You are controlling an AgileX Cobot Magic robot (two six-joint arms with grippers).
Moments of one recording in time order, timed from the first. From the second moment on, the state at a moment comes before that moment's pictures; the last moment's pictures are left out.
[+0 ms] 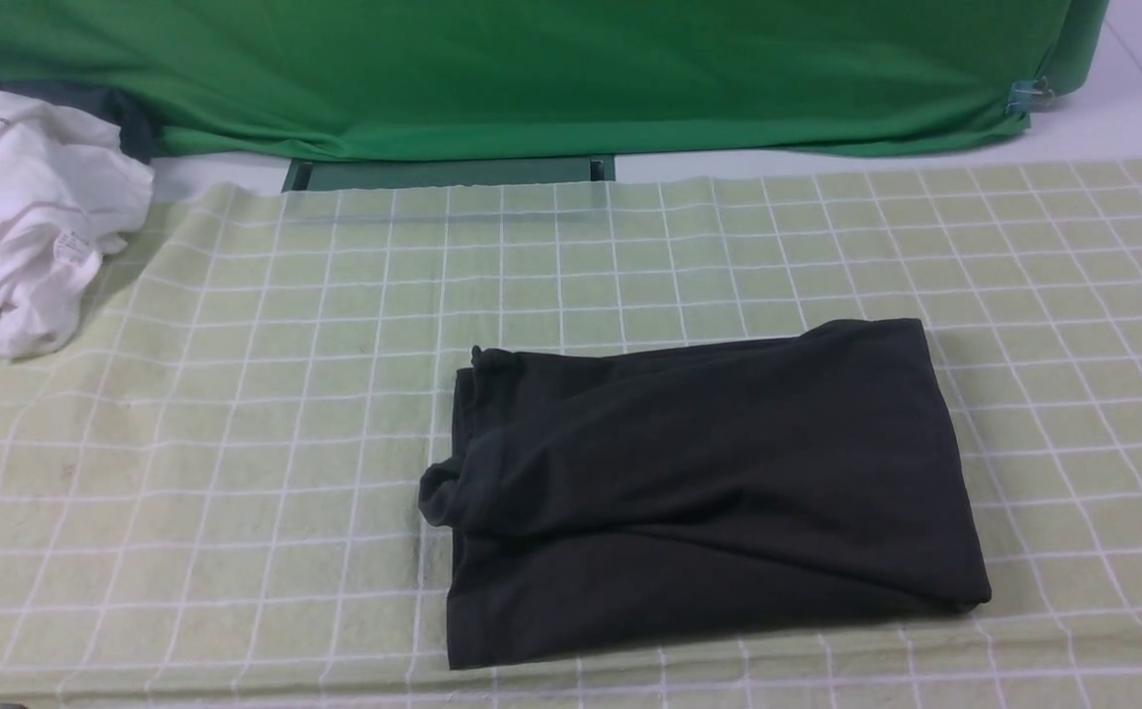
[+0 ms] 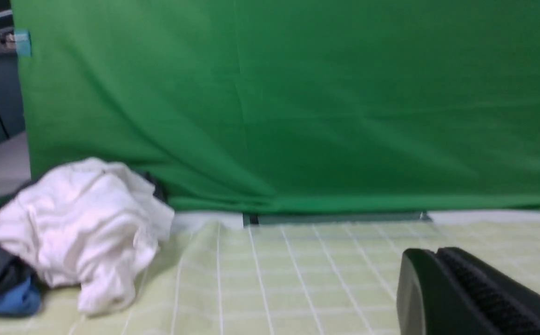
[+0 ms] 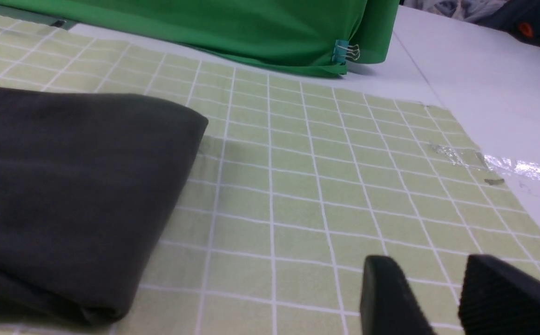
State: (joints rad) right arm 0.06 0.00 0.01 -0.17 0.23 0.05; left arm -0.02 0.00 -0.02 -0.11 0.05 0.08
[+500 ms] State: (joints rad) right arm 0.06 0.00 0.01 -0.17 0.23 0.05; left arm -0.02 0.00 0.00 -0.08 0.23 0.07
